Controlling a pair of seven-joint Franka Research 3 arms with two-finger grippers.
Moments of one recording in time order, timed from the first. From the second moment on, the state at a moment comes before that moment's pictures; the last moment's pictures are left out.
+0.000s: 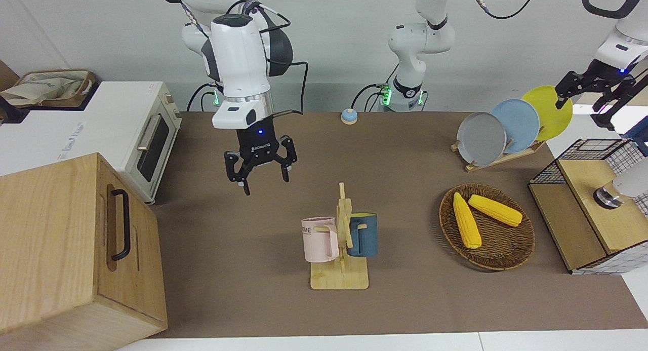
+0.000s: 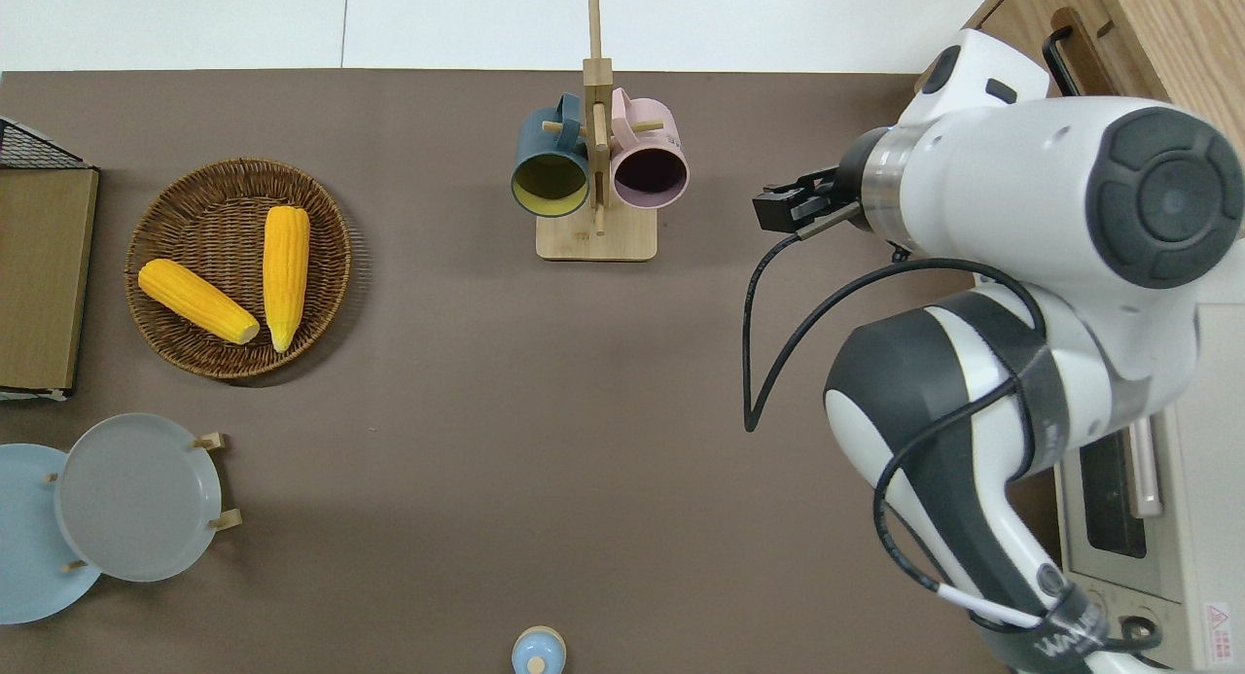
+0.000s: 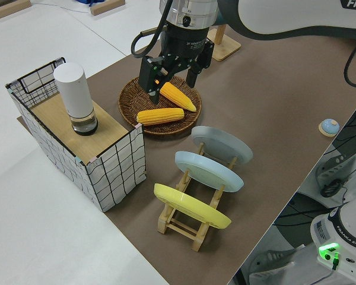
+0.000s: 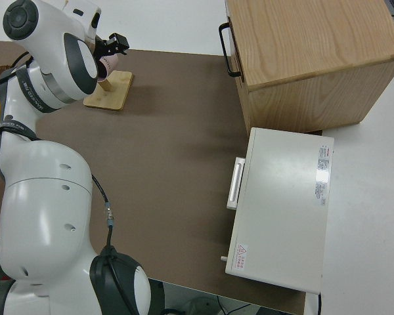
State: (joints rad) left arm -0.01 0.00 0.46 -1.61 0.02 1.68 0.67; right arm 0.01 0.29 0.38 -1.55 -0.26 2.29 -0.02
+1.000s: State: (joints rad) left arm 0.09 0.09 0.55 -1.61 -0.19 1.92 0.80; right arm 0.08 0.41 0.39 -1.52 -0.47 2.44 0.00
